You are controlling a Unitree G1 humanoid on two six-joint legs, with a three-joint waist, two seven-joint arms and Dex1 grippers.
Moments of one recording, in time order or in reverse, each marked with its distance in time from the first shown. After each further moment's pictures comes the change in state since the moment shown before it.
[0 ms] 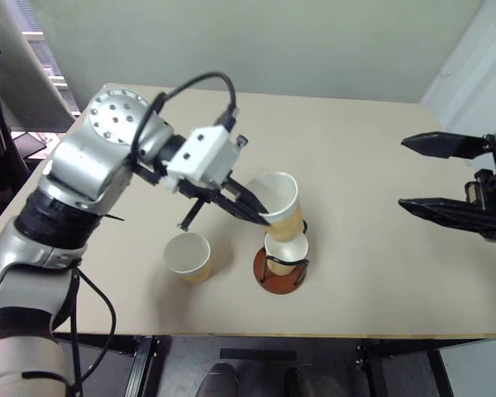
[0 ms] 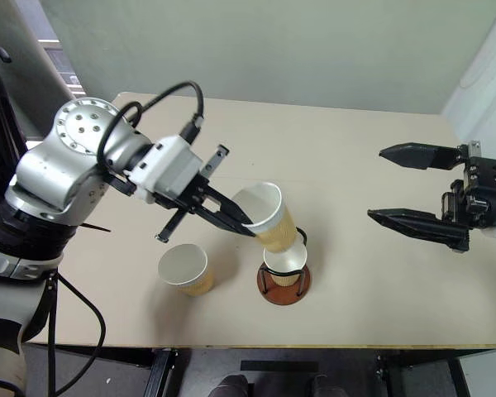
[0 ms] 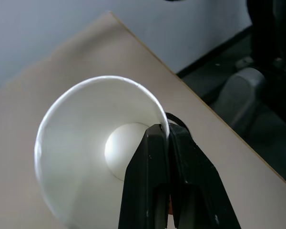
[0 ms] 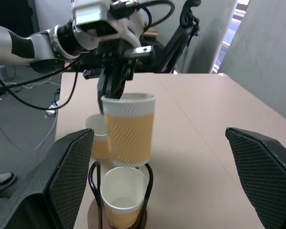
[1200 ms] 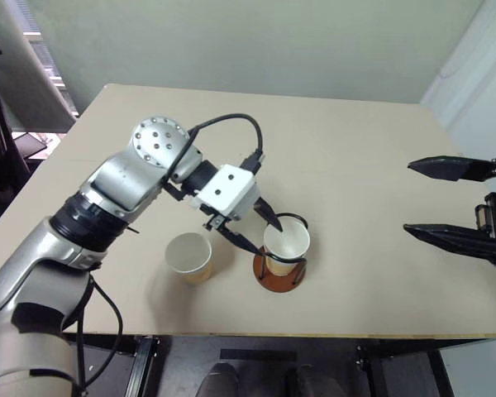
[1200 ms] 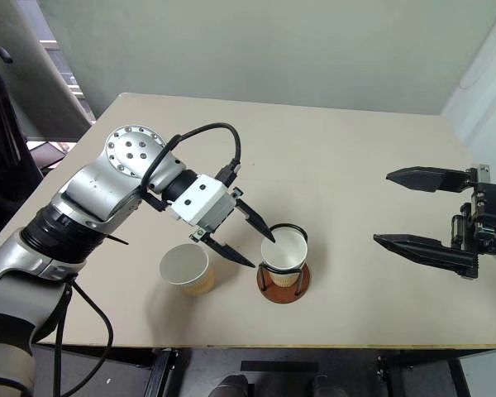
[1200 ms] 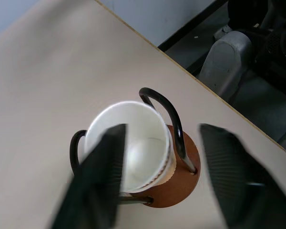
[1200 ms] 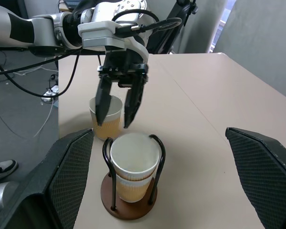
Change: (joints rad) left arm -0.006 -0.051 -0.143 0.069 0.125 -0.148 -0.002; right arm 0.163 -0.019 -0.135 -0.092 0.028 0.019 -0.013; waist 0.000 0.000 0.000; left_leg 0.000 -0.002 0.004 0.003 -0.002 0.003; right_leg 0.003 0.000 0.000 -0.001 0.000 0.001
